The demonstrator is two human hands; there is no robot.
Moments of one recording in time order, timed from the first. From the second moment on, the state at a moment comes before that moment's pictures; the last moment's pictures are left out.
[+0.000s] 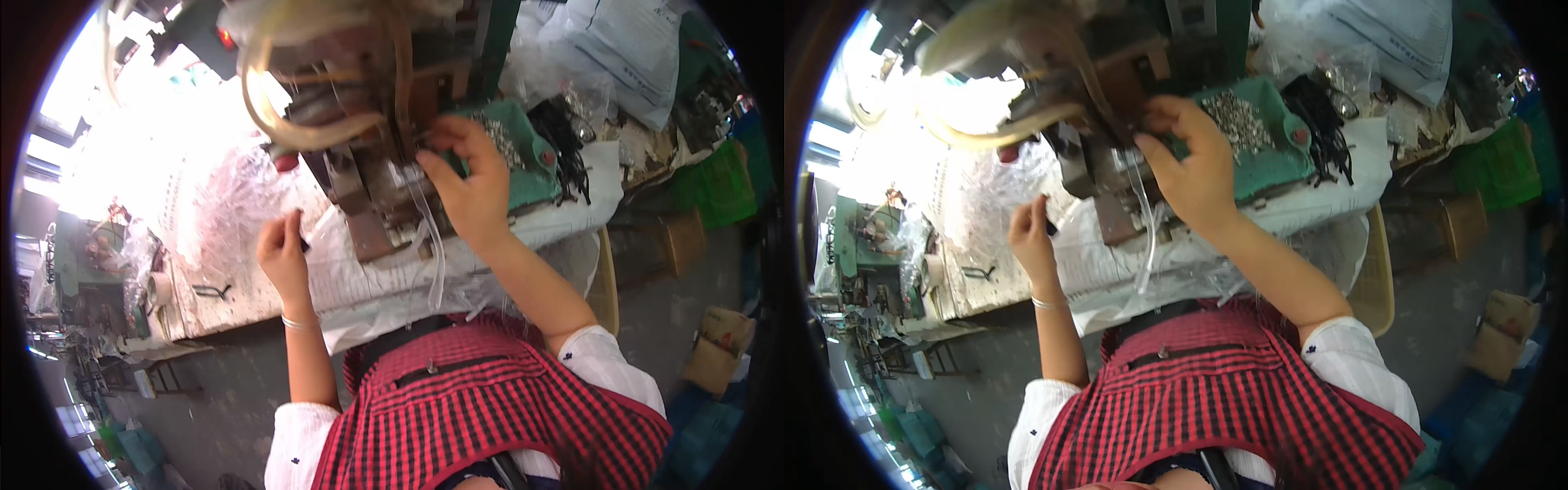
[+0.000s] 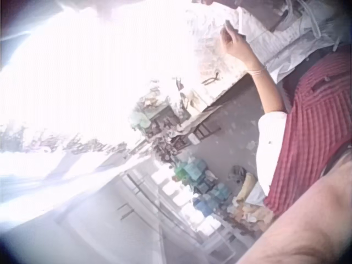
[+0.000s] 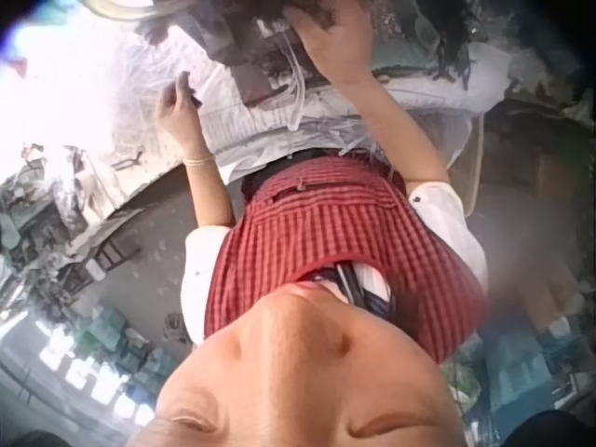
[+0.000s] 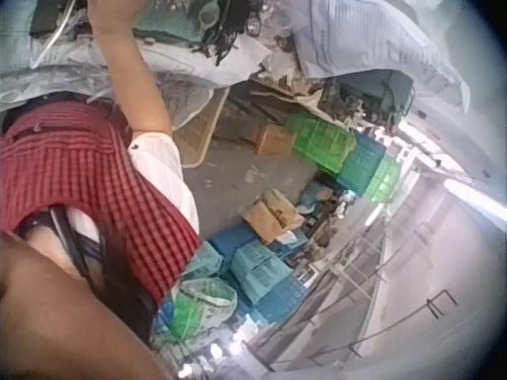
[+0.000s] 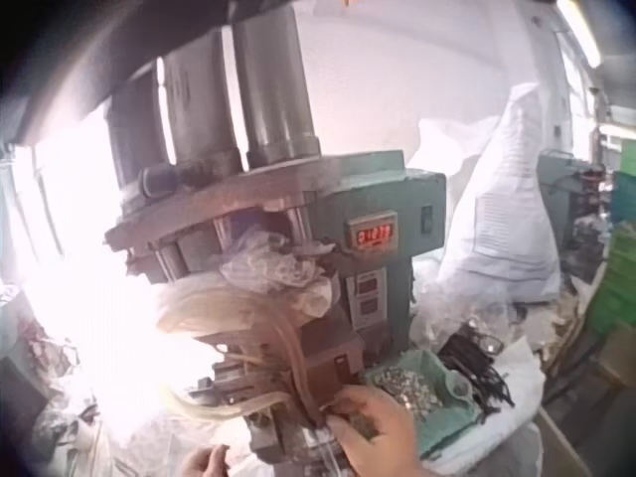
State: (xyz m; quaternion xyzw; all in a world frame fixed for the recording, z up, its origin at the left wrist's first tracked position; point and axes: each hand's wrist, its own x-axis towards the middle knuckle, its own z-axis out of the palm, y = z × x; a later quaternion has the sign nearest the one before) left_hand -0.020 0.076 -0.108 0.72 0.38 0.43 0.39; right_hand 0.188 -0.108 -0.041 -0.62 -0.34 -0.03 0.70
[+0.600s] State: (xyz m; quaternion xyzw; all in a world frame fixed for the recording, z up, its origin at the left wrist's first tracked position) left_hand 0.064 -0.016 -0.022 0.86 -0.13 0.49 0.06; right_hand 0.261 -0.176 -0.062 -0.74 -0.24 -0.04 0.63
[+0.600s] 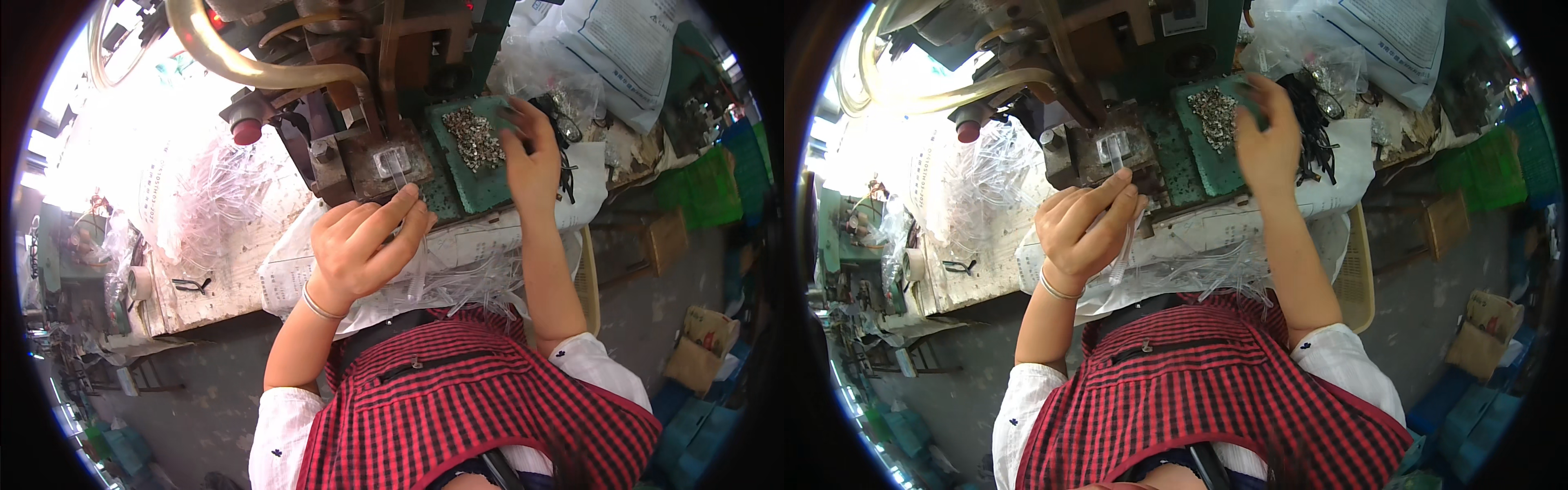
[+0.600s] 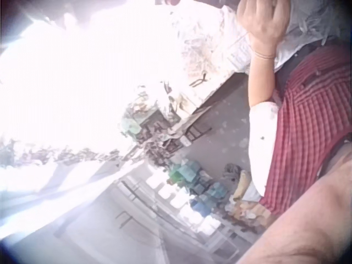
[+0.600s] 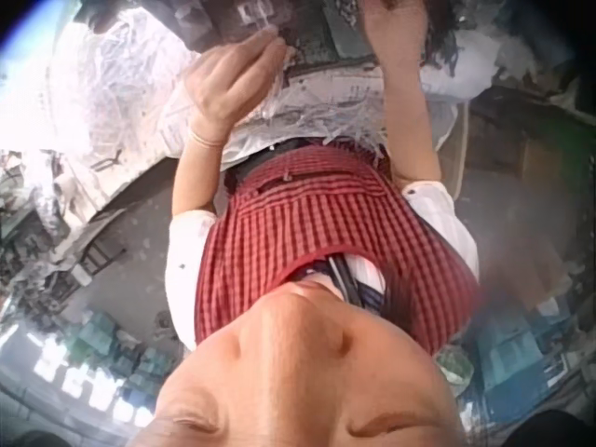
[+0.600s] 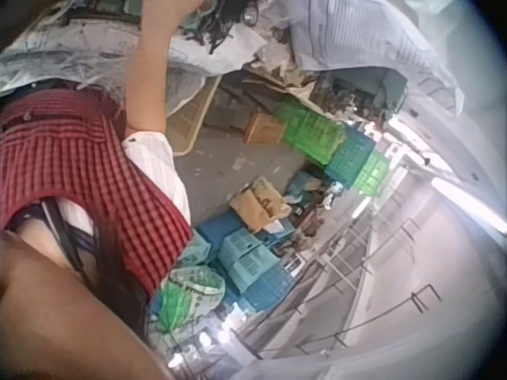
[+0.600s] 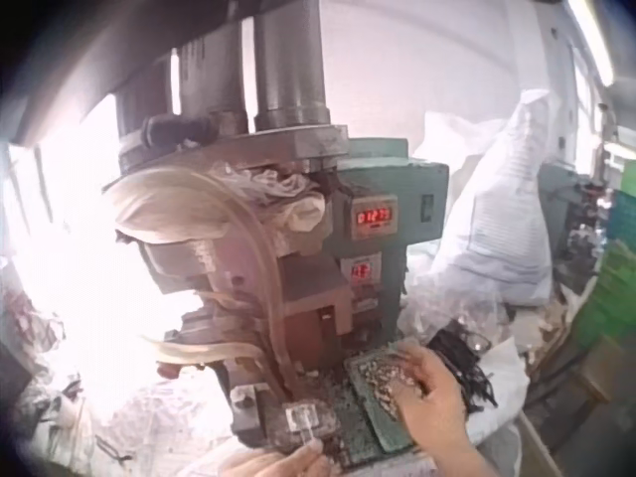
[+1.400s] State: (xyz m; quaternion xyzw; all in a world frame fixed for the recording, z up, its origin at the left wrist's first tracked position) left_hand -0.008 0.062 -0.016 0.80 0.26 0.53 0.10; right_hand 0.263 -0.204 -0.113 -0.85 -0.33 -0.21 0.35
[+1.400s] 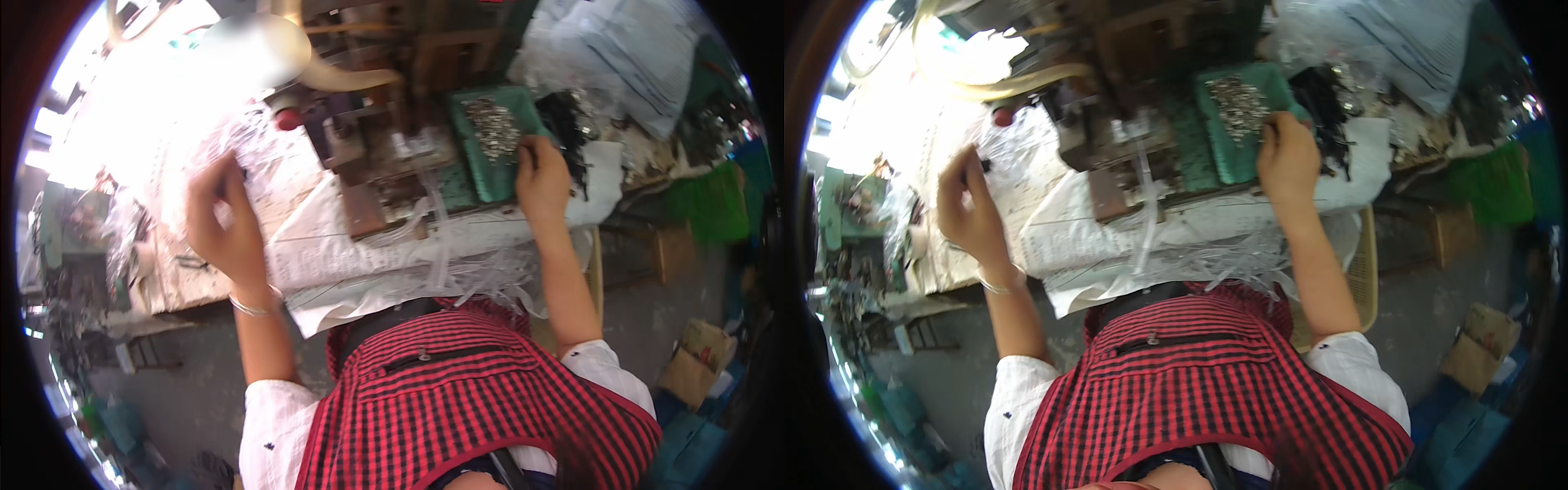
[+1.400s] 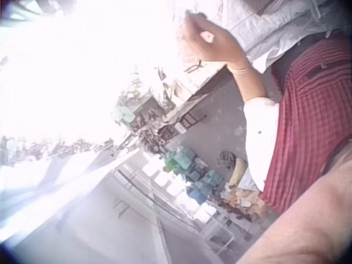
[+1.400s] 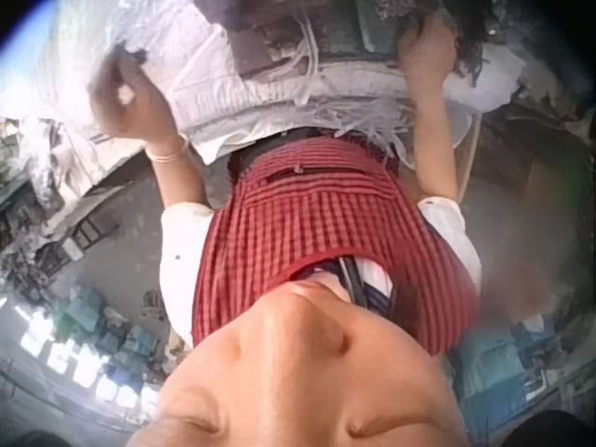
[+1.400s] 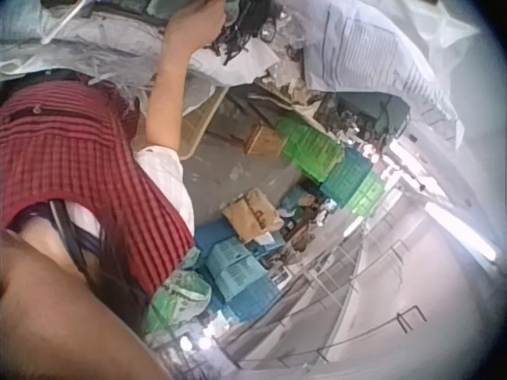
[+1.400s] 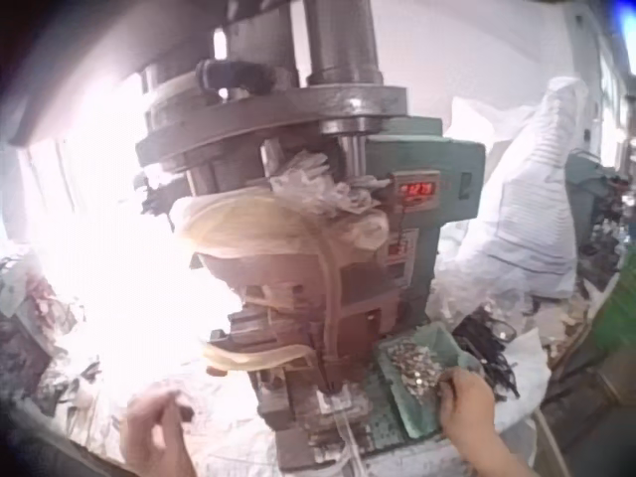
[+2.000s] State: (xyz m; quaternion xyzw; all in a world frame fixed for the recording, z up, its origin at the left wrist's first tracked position) left_hand -0.006 0.178 -0.127 0.95 0.17 0.25 0.05; right_hand 0.235 -0.214 -0.102 -0.86 -0.21 -0.05 0.46
